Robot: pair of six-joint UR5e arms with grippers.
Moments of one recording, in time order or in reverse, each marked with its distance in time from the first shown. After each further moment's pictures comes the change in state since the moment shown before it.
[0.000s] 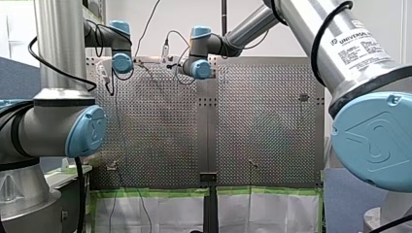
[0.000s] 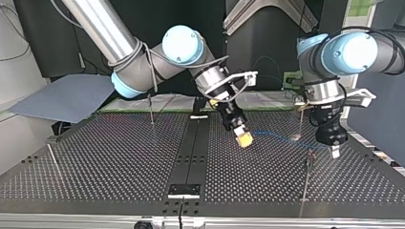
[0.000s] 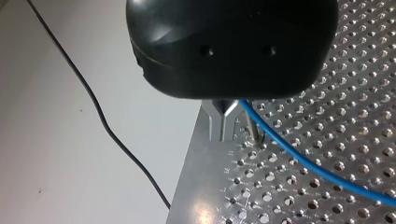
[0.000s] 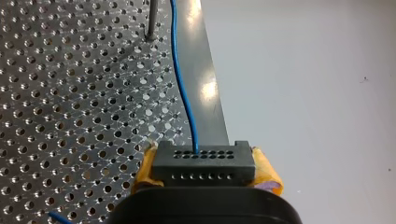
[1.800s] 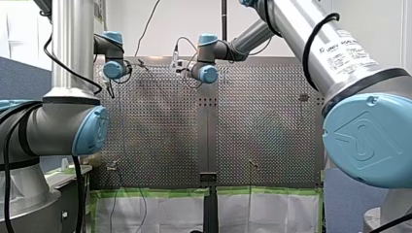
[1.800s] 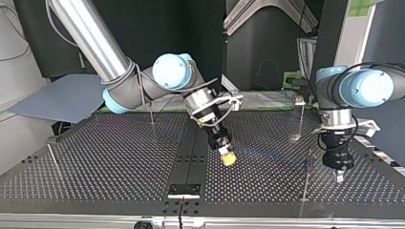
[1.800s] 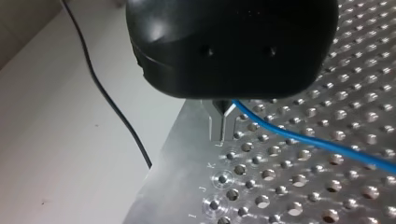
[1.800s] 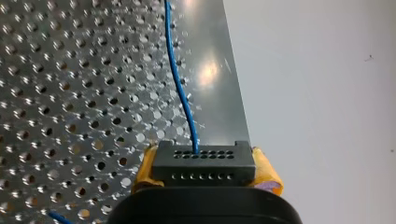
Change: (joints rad) left arm 0.131 -0.147 0.118 0.078 0.265 -0.138; right arm -0.082 0.074 -0.100 0.008 -0.035 0.010
